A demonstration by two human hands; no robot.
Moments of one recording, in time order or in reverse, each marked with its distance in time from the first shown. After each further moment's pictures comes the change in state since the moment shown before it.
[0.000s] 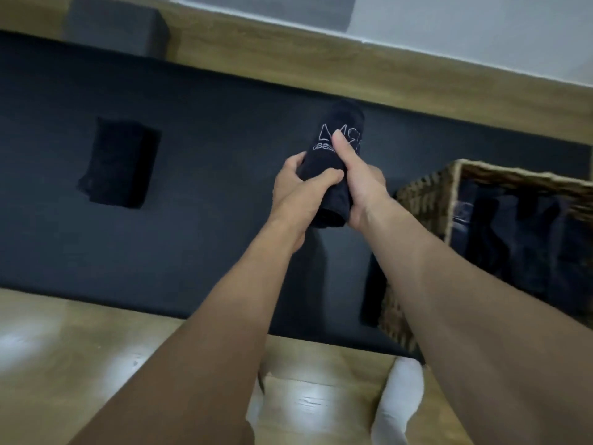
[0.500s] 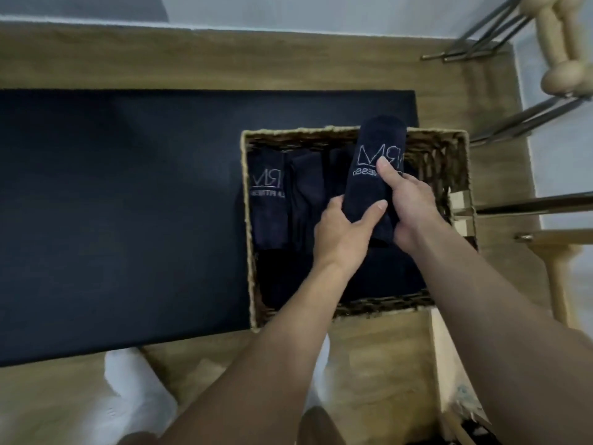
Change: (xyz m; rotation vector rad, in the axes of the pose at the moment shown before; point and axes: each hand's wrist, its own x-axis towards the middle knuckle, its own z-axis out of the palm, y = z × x) left_hand -0.143 -0.099 0.298 0.317 -0.368 -0.083; right_hand -0.056 -0.074 -0.354 0.057 0.353 -0.108
